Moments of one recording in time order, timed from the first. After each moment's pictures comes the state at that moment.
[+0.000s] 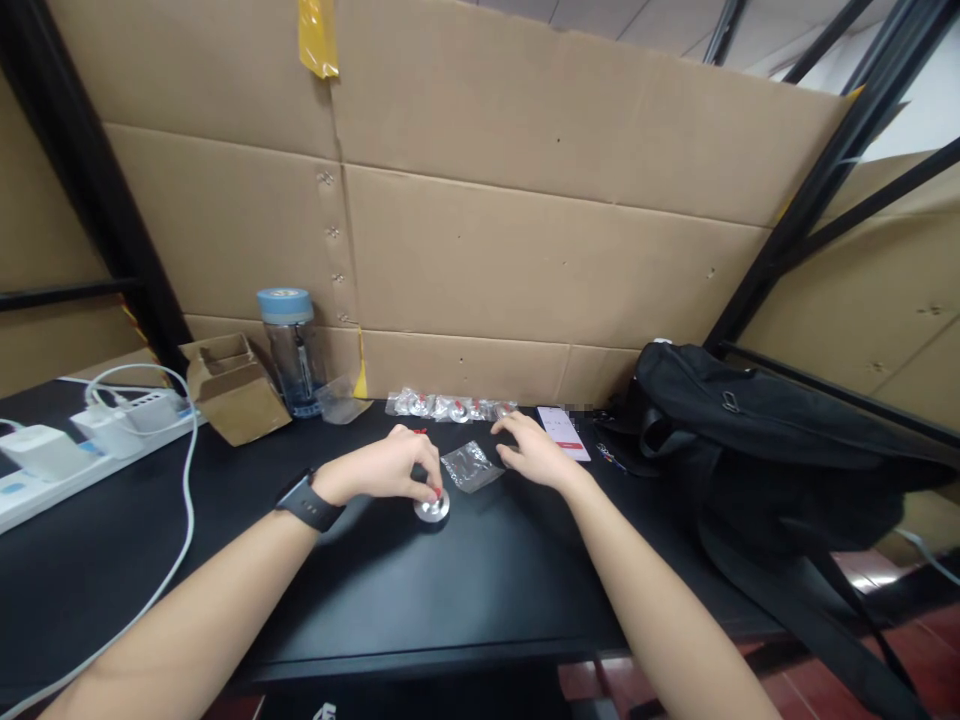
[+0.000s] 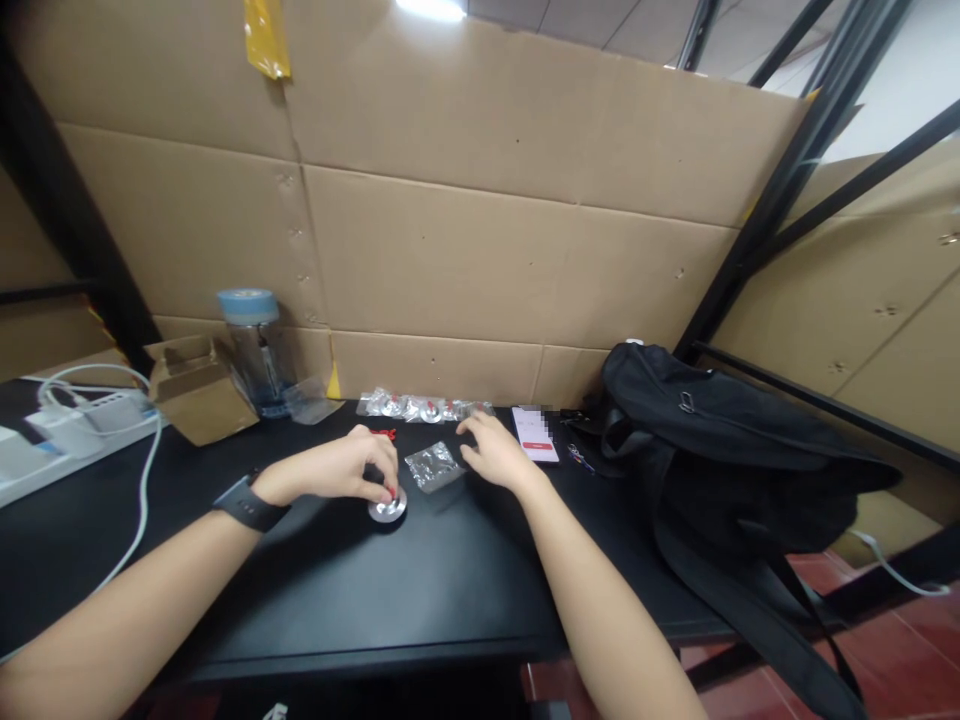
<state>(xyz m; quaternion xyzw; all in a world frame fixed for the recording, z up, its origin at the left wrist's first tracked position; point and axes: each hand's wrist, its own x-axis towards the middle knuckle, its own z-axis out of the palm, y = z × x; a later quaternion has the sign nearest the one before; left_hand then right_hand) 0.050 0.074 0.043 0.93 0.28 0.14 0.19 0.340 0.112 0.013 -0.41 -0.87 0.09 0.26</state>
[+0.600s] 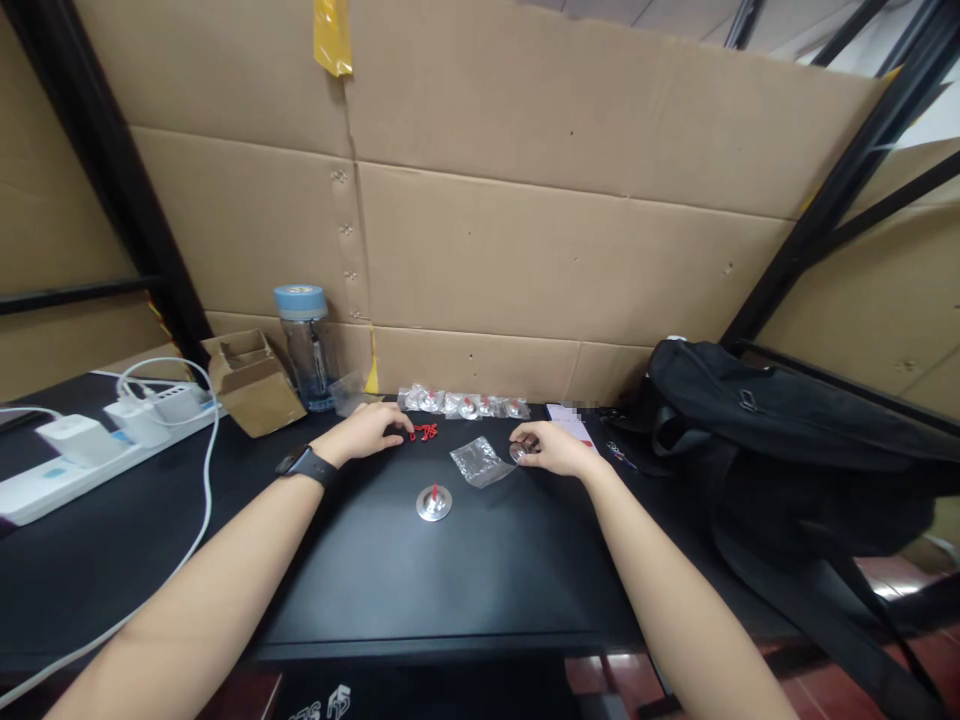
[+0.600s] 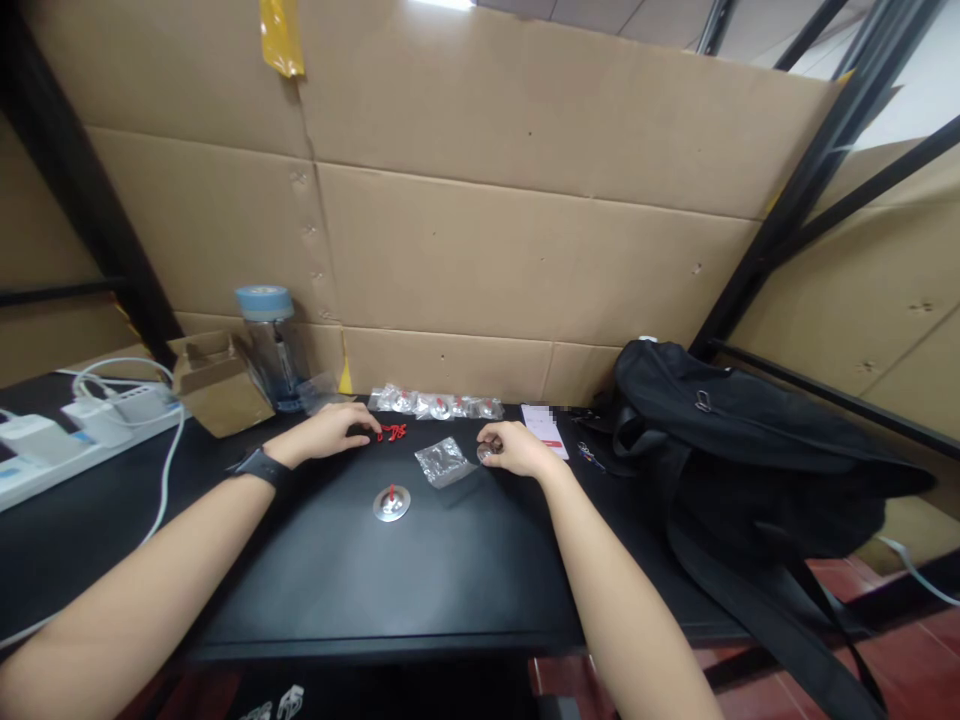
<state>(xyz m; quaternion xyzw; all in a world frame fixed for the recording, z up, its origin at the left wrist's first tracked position) -0.027 0.142 -0.002 0.88 0.45 0.15 0.03 0.372 0.140 -0.003 -0.43 -0.86 0.22 0.18</state>
